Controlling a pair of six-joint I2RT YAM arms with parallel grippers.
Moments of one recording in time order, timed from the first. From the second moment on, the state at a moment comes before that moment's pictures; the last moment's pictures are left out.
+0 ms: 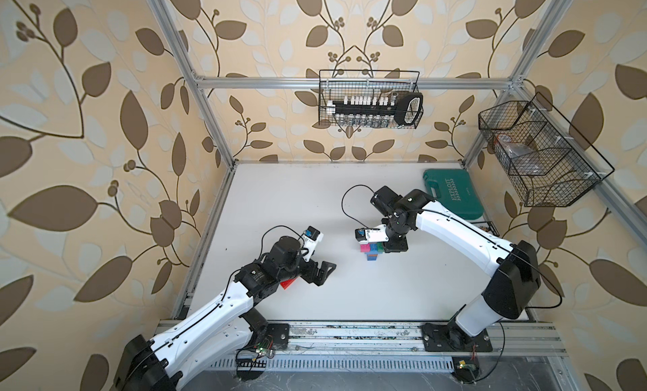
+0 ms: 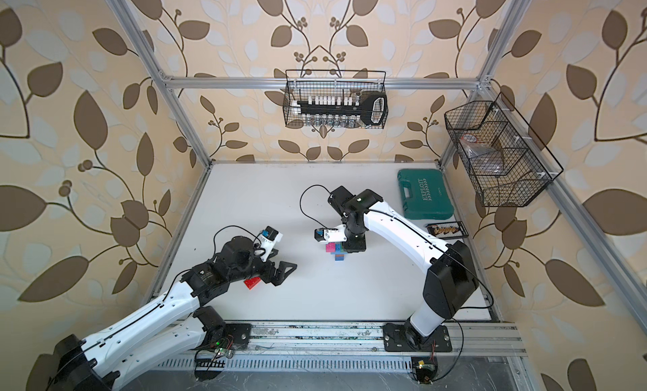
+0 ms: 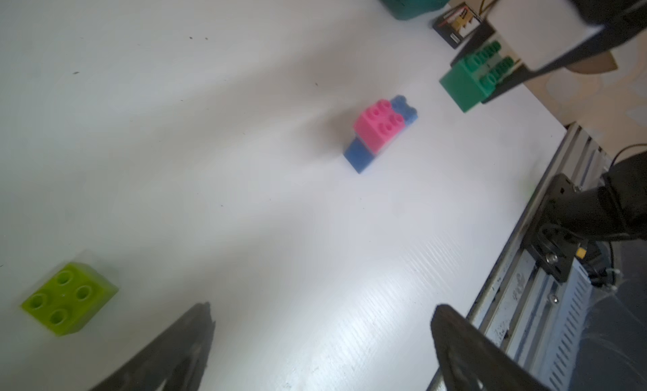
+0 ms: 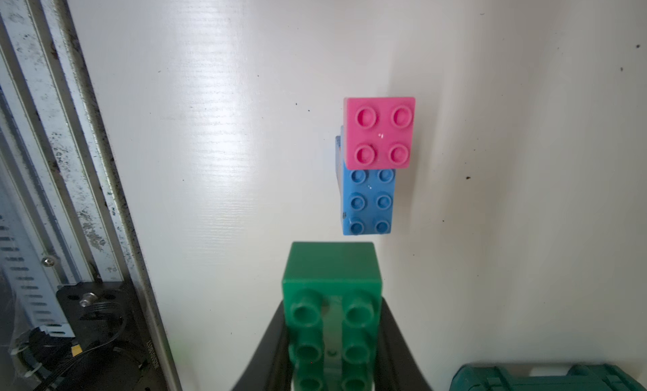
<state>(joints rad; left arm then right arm) -0.74 0.83 0.48 -0.31 0.21 -0.20 0.64 1.63 1.43 -1.25 -0.01 -0.90</state>
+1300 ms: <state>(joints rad) -0.74 0.87 0.36 -0.06 0.21 -0.13 0.65 1.78 1.49 -1.20 0.02 -0.91</state>
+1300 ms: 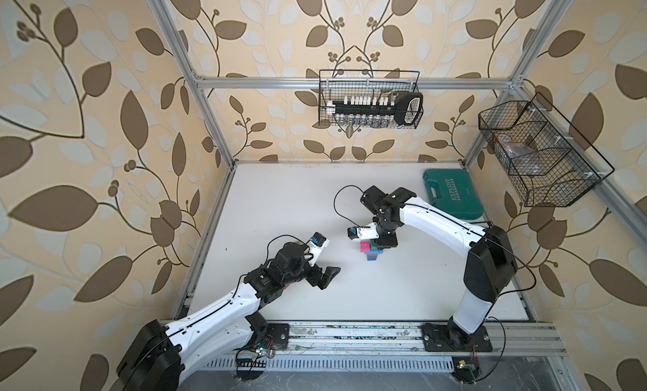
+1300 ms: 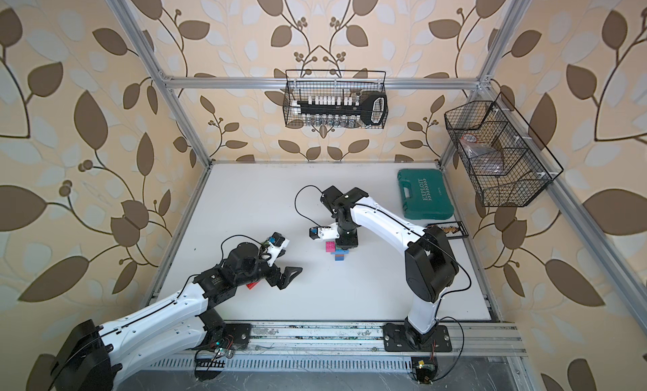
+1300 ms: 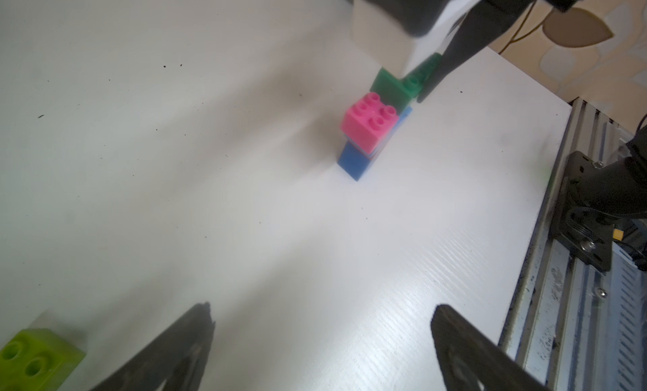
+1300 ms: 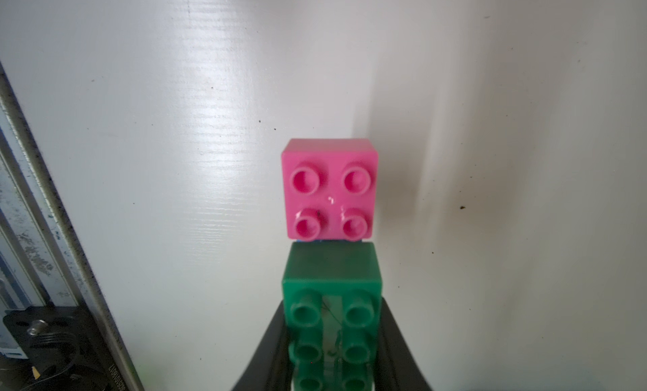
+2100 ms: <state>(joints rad) -0.74 0.87 0.36 -0.06 0.21 -0.13 0.65 1.82 1.49 -1.20 0.02 -0.90</state>
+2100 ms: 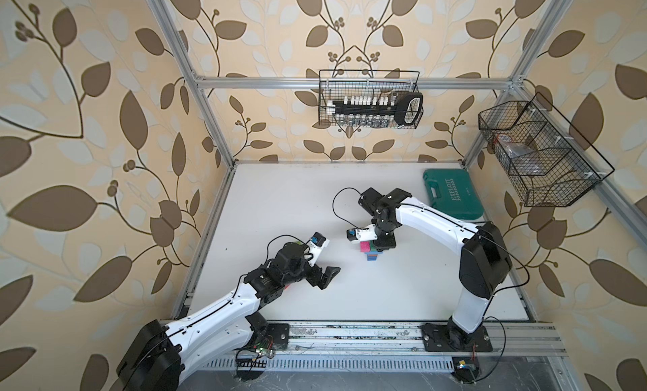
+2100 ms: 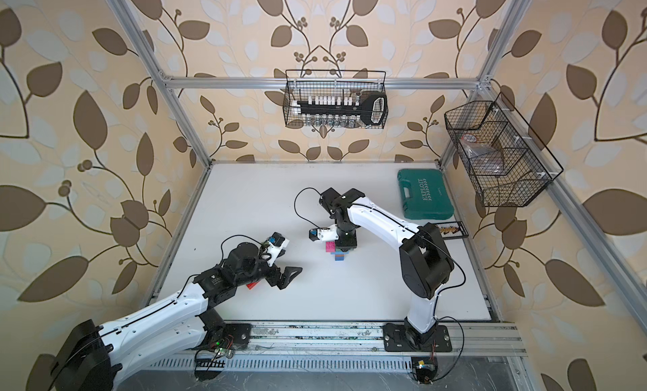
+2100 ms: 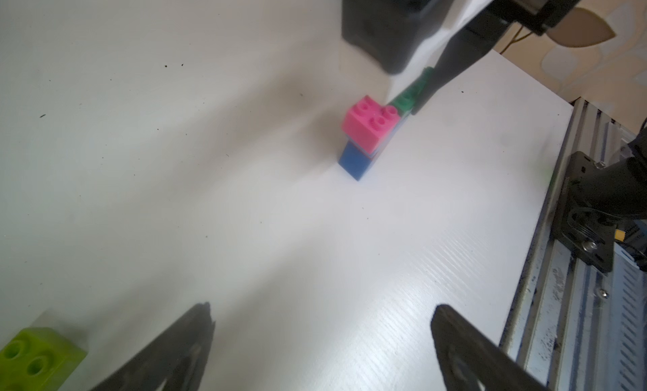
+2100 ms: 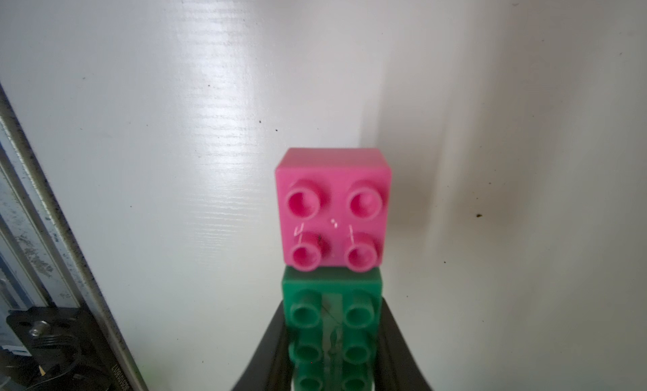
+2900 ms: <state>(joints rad) -0.74 0.87 0.36 -0.07 0.19 -0.13 0.65 1.84 1.48 -1.19 0.01 -0.89</state>
